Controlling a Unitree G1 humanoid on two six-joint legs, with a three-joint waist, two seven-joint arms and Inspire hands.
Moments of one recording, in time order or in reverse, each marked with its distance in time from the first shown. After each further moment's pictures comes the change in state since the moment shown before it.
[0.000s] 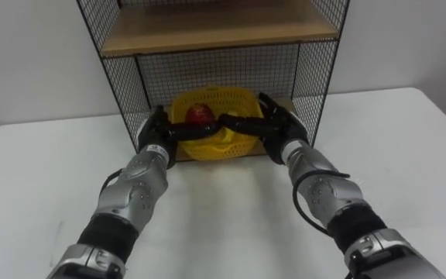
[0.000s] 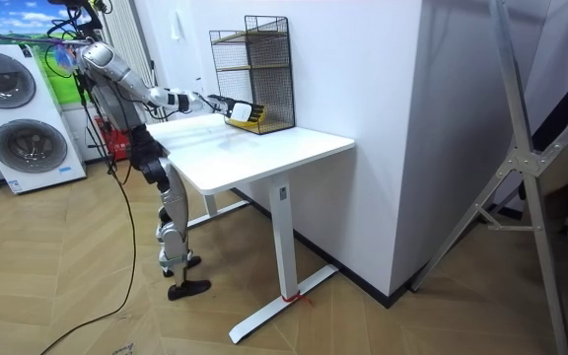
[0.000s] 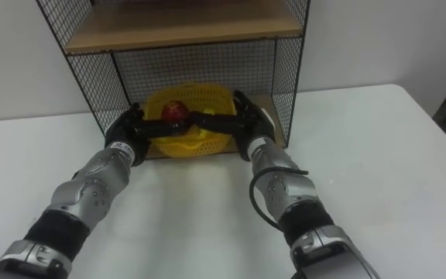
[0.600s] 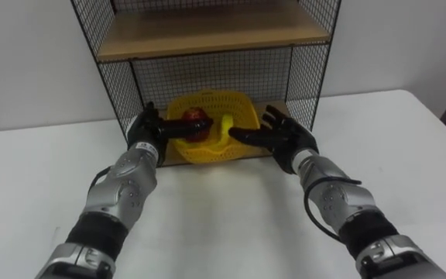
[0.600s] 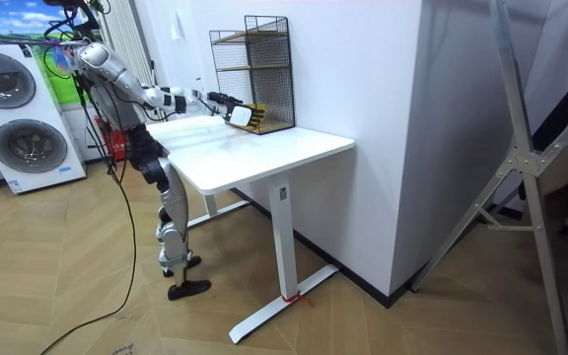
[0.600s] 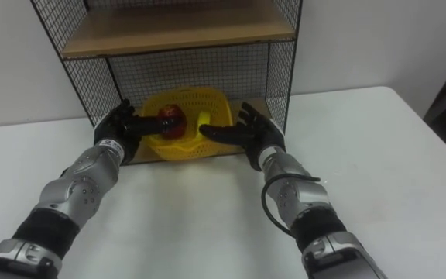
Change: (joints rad) left arm -0.001 0.029 0.029 -0.007 -0.001 0.000 -0.019; right arm 0.008 -0.051 -0.012 0.000 -0.015 0.025 0.014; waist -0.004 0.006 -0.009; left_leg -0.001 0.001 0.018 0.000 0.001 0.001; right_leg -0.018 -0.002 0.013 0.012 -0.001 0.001
